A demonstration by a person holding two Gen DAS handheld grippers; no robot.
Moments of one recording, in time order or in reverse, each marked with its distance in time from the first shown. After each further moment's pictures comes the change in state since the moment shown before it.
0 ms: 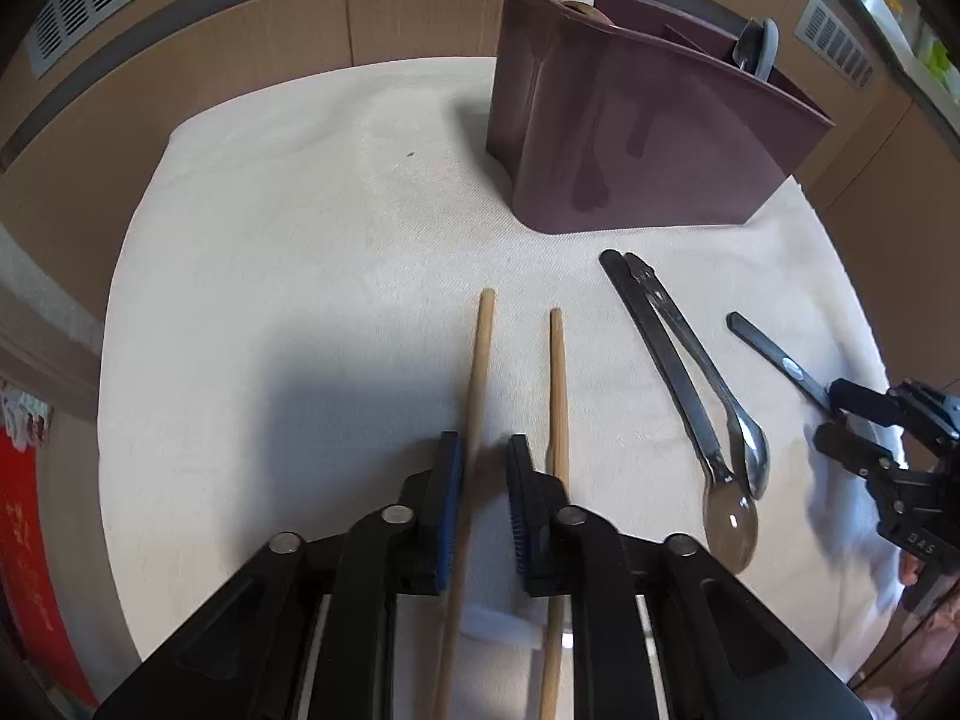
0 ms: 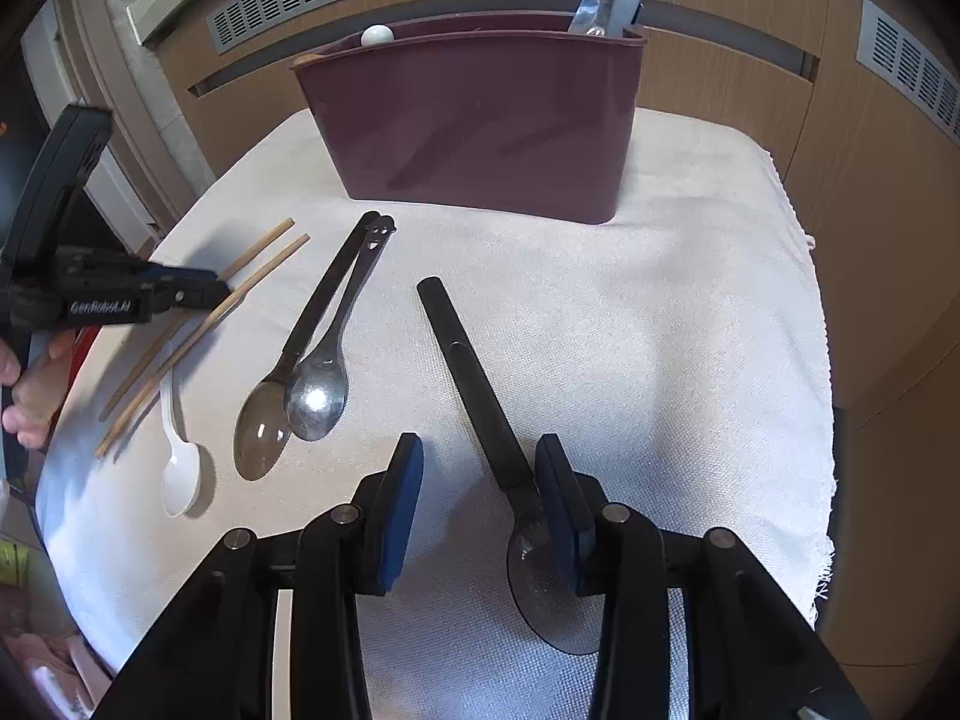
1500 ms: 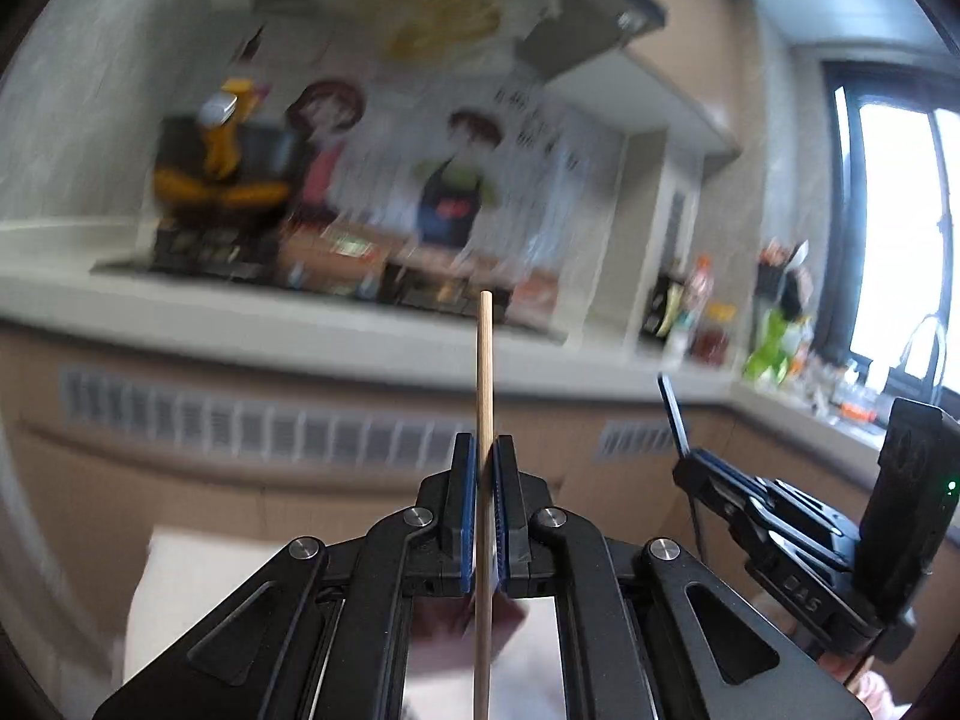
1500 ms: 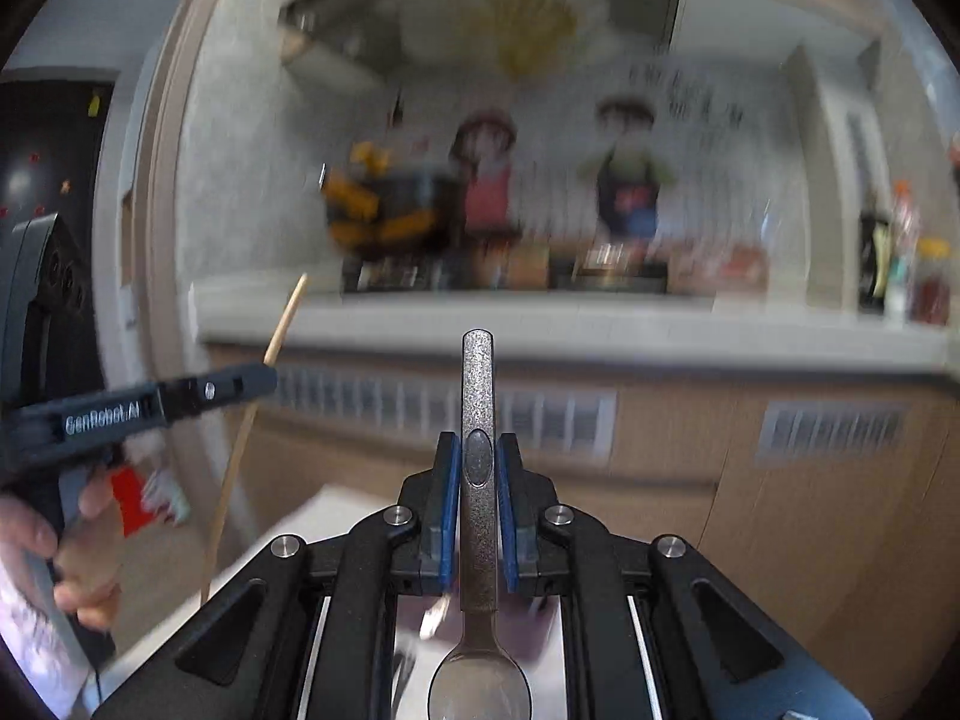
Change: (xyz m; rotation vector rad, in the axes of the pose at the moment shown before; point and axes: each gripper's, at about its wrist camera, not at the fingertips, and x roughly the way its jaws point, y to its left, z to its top) left arm -0.270 -0.070 0.069 -0.012 -0.956 -0.267; right arm -0.235 0.023 0.127 -0.036 -0.887 -0.110
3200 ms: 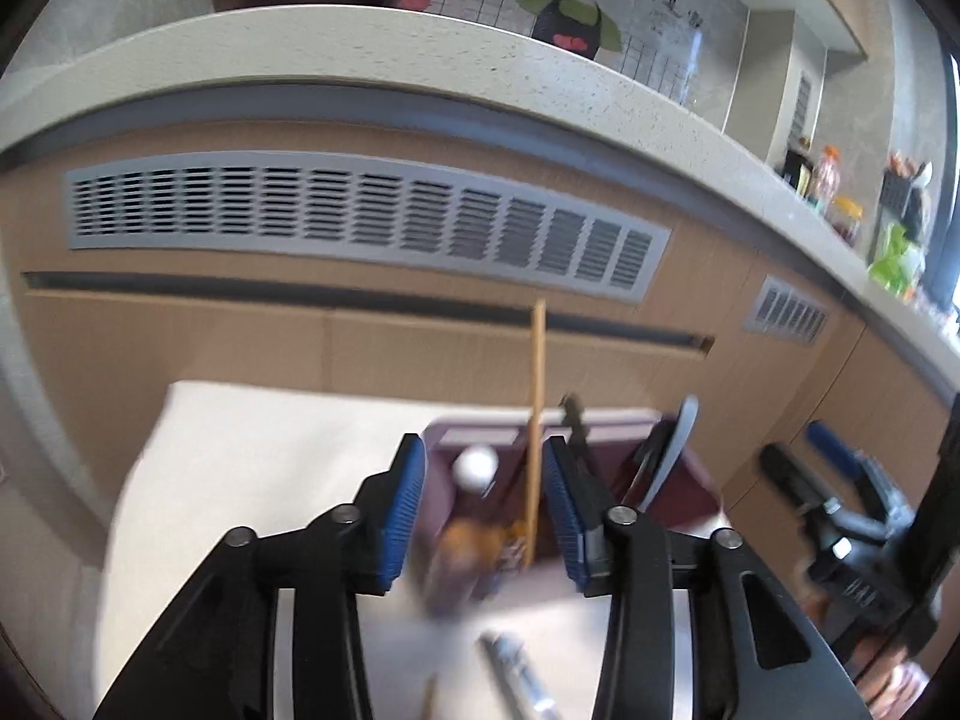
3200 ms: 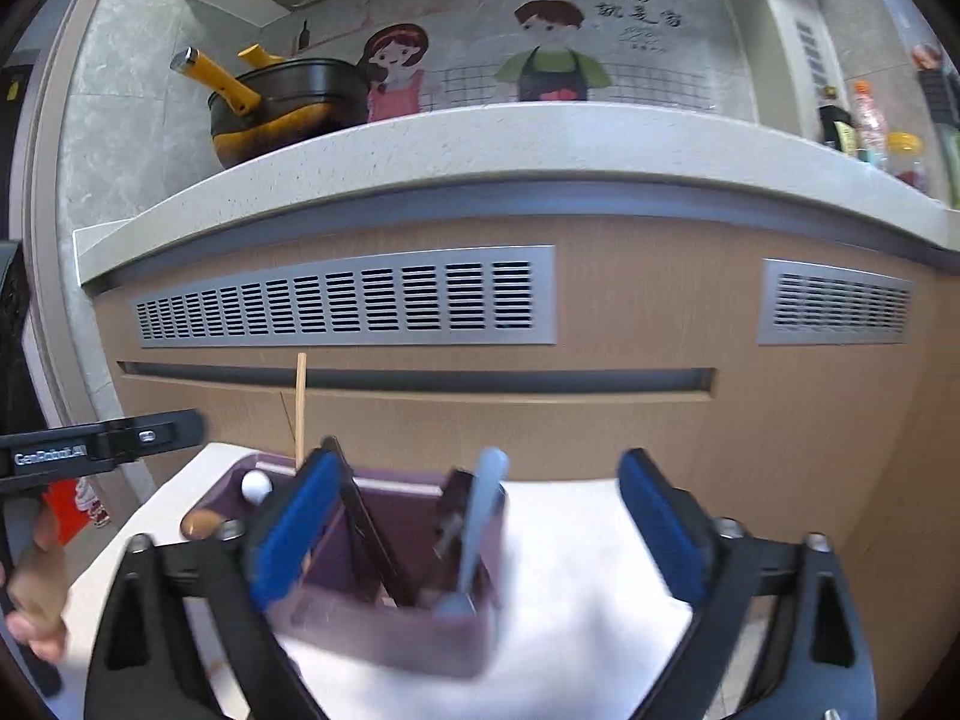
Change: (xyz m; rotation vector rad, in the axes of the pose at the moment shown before) left arm 0.095 0.088 -0.136 -0.065 0.346 0.249; right arm 0.096 -0.036 -0.142 0.085 0.233 -0.150
